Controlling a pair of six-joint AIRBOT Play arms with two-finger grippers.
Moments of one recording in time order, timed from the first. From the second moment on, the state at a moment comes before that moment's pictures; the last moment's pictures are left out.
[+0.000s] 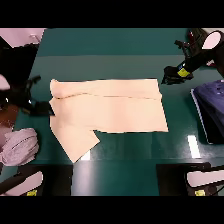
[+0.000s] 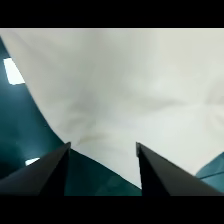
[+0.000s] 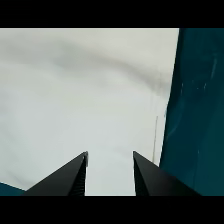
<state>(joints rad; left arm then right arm) 0.17 -1.15 0.95 1.23 -1.39 -1.33 0.02 -1.59 1.71 -1.28 1.55 1.59</state>
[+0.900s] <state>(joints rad) 0.19 -0.91 0.46 1.12 -1.30 -1.41 0.04 -1.58 1.71 -1.25 1.55 1.56</state>
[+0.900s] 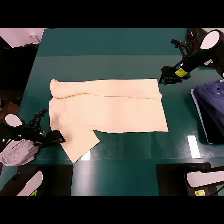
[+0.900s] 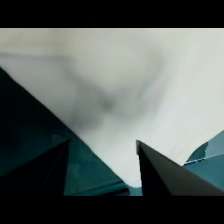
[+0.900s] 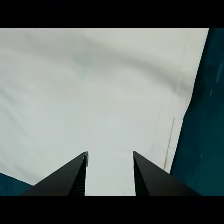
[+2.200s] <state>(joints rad) 0.19 -0.91 0.52 1.07 -1.27 -1.38 -0.08 -1.38 1.22 -1.24 1.56 1.47</state>
